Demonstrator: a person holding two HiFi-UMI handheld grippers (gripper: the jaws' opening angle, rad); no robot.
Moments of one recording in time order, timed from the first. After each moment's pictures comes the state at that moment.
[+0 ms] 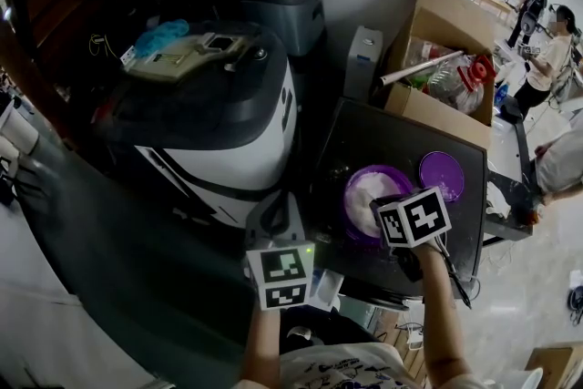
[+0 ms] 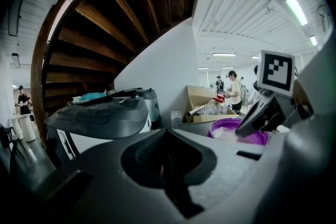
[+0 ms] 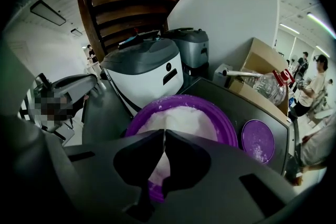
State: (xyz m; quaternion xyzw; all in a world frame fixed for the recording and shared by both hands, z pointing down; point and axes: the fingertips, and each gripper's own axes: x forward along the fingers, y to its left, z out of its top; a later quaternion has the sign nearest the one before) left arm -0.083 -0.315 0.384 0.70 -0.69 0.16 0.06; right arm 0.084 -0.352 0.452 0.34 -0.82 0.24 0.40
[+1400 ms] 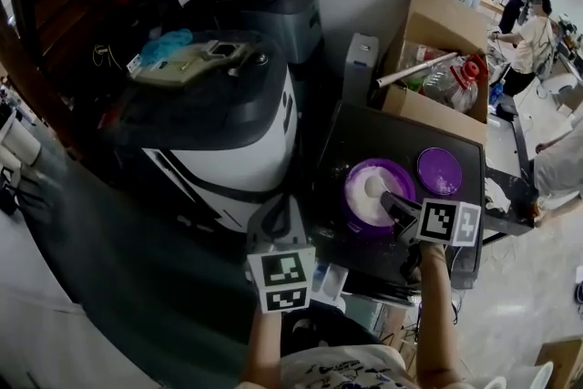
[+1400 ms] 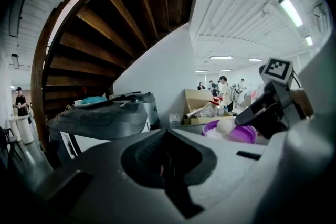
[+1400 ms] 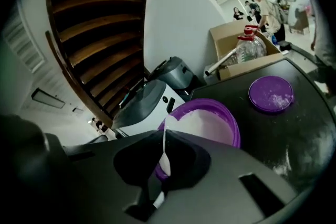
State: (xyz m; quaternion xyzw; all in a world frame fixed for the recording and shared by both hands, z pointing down) left arm -0.078 -0.284 0.370 0.71 -0.69 0.15 0.05; right arm 0.107 -0.336 0.413 0.38 -0.82 0.43 0.08
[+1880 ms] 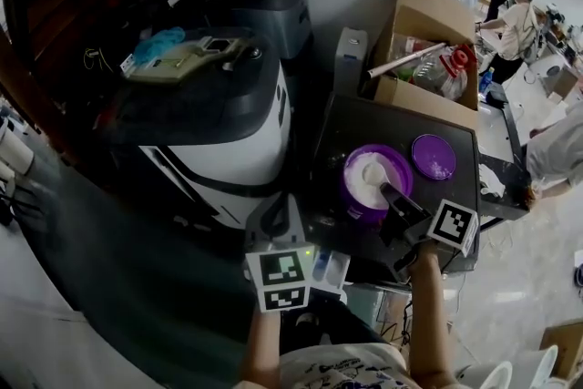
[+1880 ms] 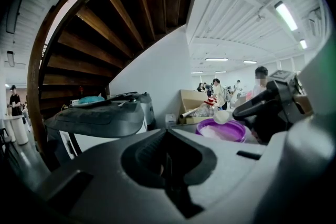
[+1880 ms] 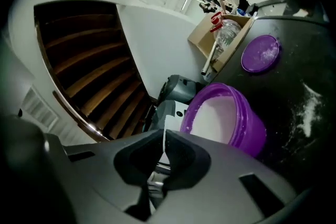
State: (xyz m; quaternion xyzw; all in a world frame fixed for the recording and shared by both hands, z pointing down) left arm -0.079 -0.262 0.370 0.73 -0.67 0.15 0.05; right arm 0.110 -0.310 0.392 0.36 -0.76 0.52 -0.14
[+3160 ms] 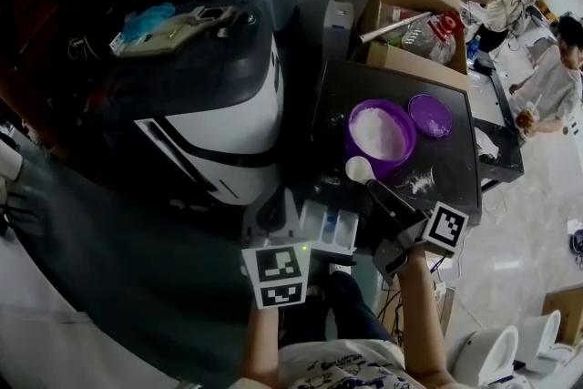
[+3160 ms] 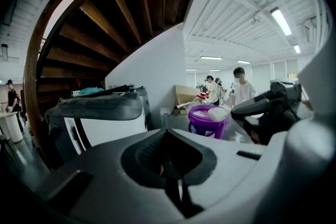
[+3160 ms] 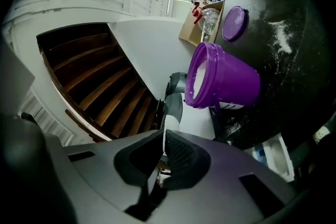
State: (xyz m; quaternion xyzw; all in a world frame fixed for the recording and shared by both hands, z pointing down) left arm -0.101 -0.193 0.402 0.75 -0.64 0.16 0.07; right arm 0.063 -0.215 0.411 0.31 -0.72 0.57 -0.23
